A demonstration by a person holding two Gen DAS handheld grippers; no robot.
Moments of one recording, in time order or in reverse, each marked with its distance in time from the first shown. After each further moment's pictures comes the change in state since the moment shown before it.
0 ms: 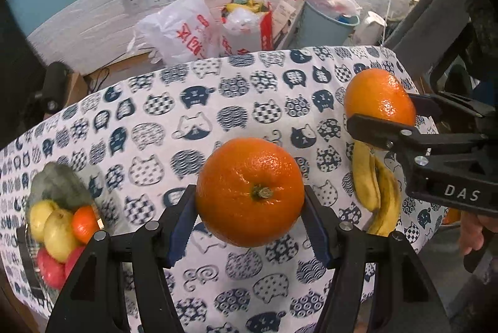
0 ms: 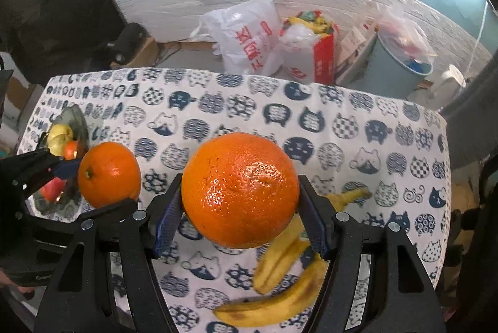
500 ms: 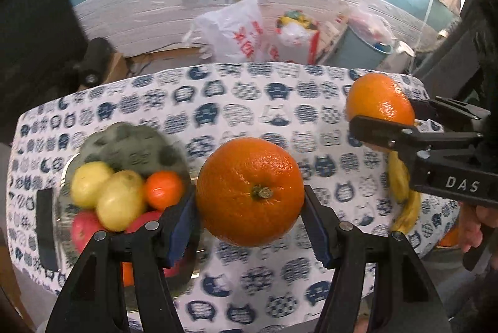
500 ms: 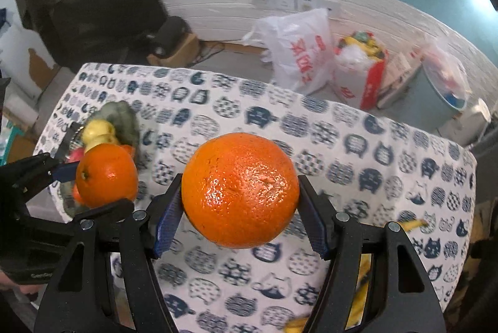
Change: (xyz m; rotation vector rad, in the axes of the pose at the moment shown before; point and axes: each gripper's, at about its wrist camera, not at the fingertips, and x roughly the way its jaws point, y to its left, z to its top) left arm -0.046 0.091 -0.040 -0.145 -0.054 0.073; right arm 0.007 0.094 0.025 -0.116 -0.006 0.100
